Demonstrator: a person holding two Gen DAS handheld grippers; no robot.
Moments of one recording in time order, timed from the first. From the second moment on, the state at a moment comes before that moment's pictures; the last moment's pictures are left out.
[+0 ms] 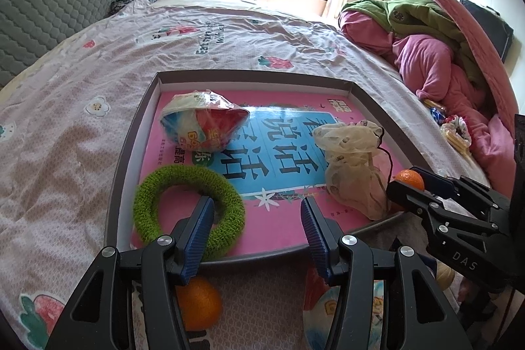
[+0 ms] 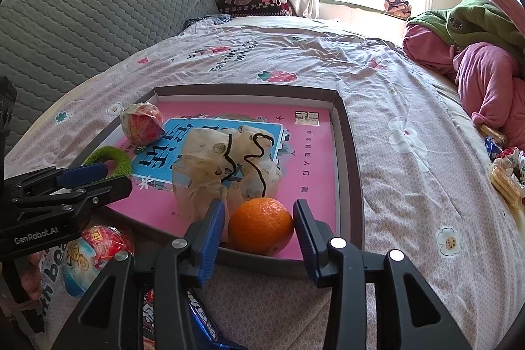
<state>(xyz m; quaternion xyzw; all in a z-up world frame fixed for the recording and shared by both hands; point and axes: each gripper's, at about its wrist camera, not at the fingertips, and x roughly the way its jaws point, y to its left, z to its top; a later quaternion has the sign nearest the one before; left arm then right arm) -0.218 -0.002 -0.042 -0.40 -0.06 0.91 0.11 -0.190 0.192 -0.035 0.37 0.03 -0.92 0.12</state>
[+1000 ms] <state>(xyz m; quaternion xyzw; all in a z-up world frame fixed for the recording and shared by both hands) -0.197 -0.008 -0.021 -0.38 -0.07 0.92 0.11 -0.187 0.197 -0.034 0.37 0.02 -0.92 0.12</state>
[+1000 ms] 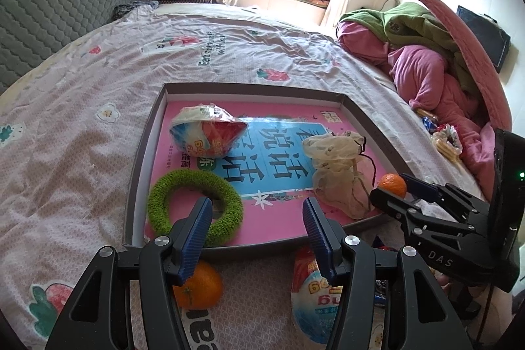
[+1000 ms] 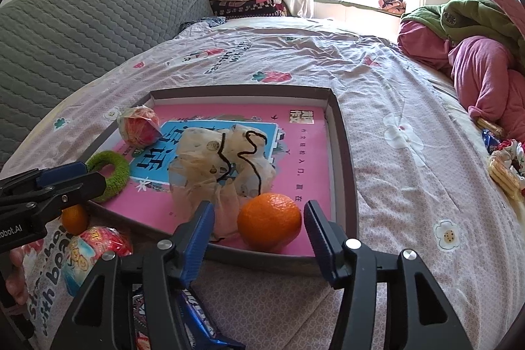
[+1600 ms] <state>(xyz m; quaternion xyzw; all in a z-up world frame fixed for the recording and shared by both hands) -0.175 -0.017 -0.009 -0.37 -0.10 0.92 0.10 -0.176 0.199 -0.015 0.35 0.01 -0.93 0.13</state>
